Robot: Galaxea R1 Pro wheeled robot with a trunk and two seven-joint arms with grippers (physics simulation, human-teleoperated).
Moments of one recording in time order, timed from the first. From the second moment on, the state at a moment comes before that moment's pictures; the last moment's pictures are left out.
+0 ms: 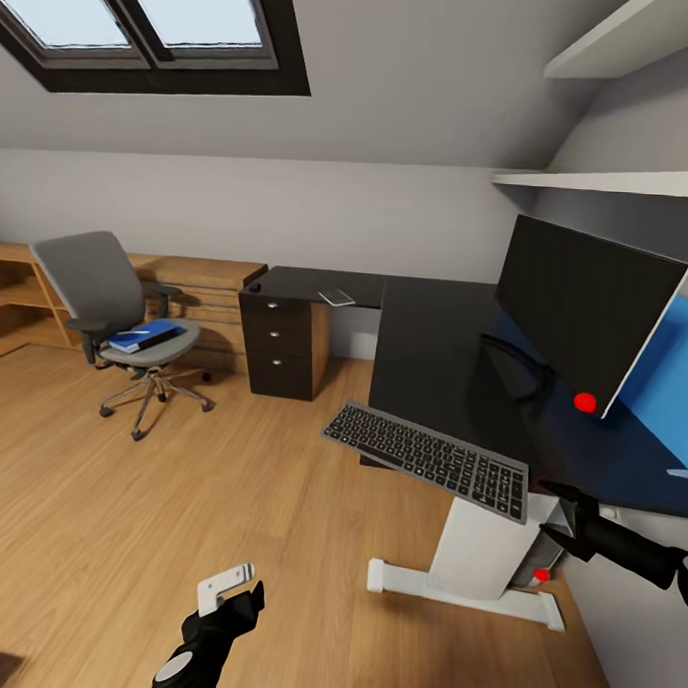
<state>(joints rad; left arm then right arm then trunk) -0.27 0.28 -0.88 -1.34 1.06 -0.07 0.84 -0.58 -0.50 -0.24 -0.64 -1.29 1.01 0.33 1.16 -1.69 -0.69</state>
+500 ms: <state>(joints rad) -0.27 0.28 -0.88 -1.34 1.06 -0.07 0.83 -0.58 -0.50 -0.24 -0.64 -1.29 0.98 0.33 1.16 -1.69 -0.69</state>
